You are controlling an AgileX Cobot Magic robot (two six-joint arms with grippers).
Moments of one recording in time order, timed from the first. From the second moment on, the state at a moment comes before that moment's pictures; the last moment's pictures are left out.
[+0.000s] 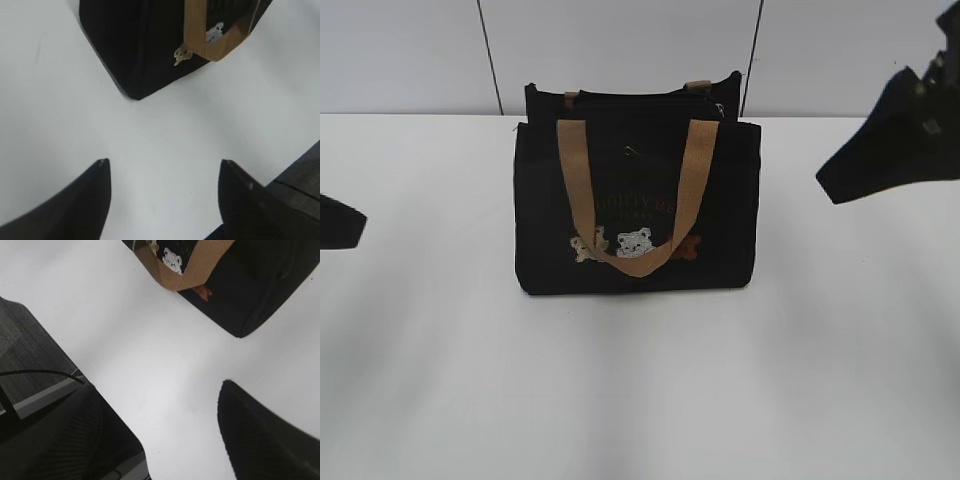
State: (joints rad) left arm -0.05 1.06 -0.75 -0.72 0.85 0.83; right arm 0.24 1.32 -1.15 0.52 1.11 -0.66
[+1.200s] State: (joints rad) left arm -0.08 0.18 -0.61 -0.25 1.13 0.25; right arm 0.24 0.05 -0.51 0.17 1.17 -0.21
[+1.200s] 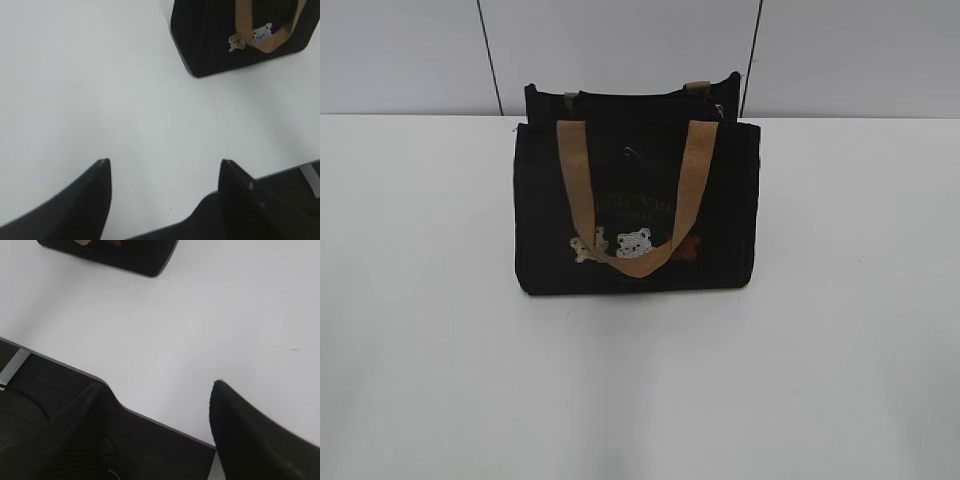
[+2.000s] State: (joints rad) left arm -0.08 0.08 -0.55 -0.15 1.08 0.17; right arm 0.24 0.01 -0.47 0.02 1.10 -0.10
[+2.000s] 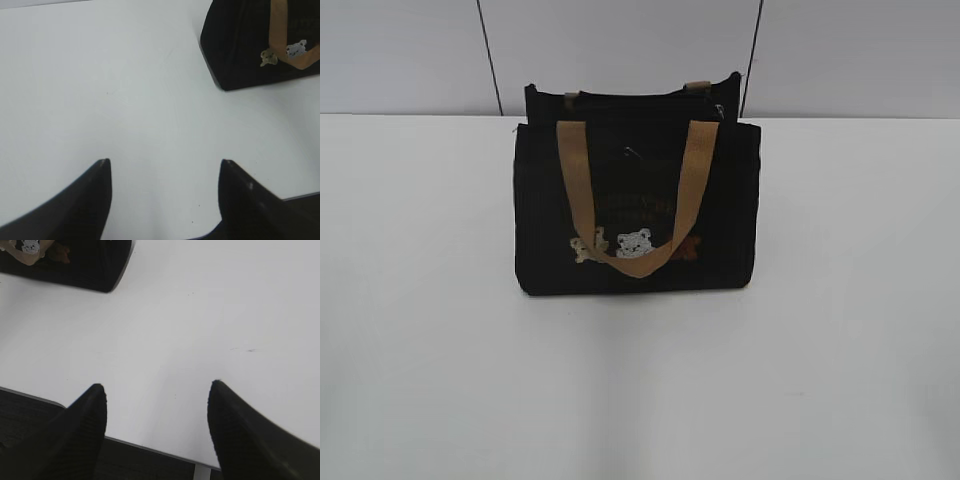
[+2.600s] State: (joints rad) left arm -0.08 0.08 -0.54 -0.18 1.08 0.17; right arm 0.24 0.01 -0.47 0.02 1.10 -0.09
